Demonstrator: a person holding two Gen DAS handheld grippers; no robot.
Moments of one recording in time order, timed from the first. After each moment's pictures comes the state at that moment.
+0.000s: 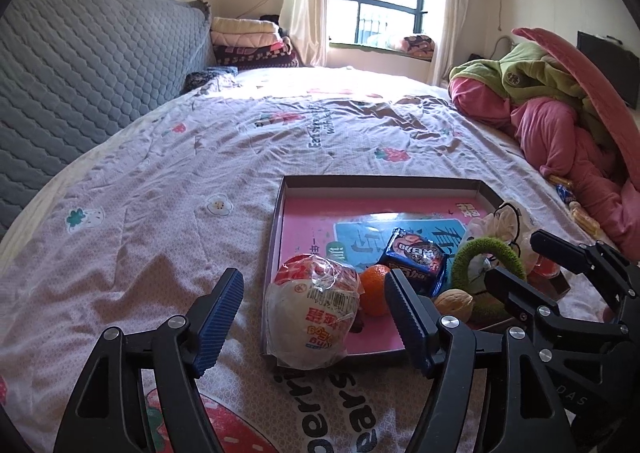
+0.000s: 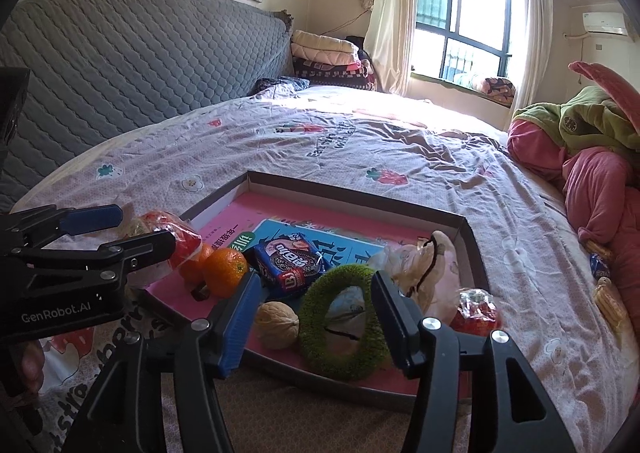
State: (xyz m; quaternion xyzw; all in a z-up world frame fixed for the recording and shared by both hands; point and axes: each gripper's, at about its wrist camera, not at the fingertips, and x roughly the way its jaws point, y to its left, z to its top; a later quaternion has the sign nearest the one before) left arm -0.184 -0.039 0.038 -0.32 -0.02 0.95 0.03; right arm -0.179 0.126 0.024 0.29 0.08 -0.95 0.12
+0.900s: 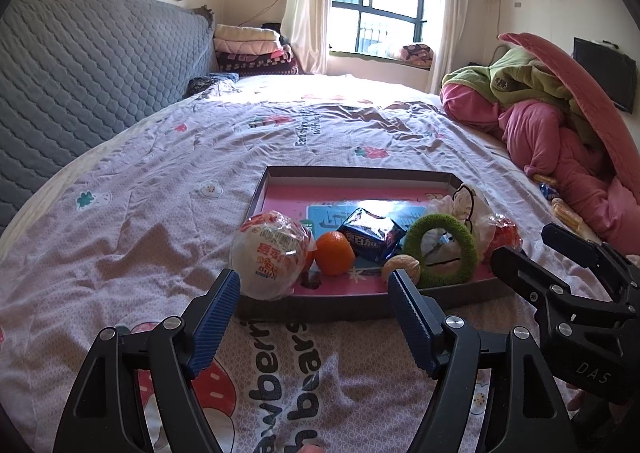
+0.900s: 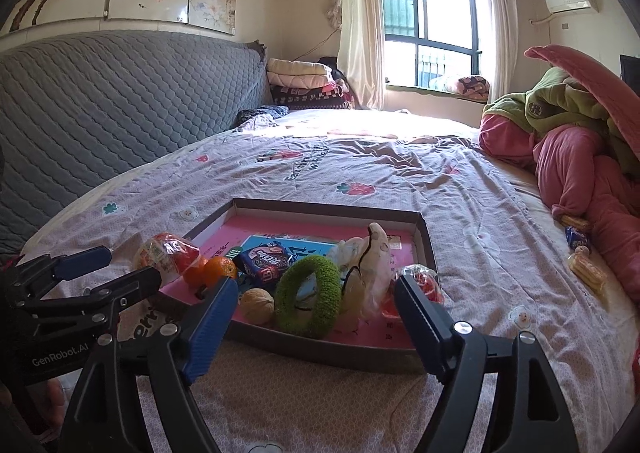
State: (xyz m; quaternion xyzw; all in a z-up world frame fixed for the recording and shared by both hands) left arm -0.125 -0.005 0.037 -0.31 -0.02 0.95 0.03; right arm -0.132 0.167 0.040 0.26 0.01 -0.96 0.10
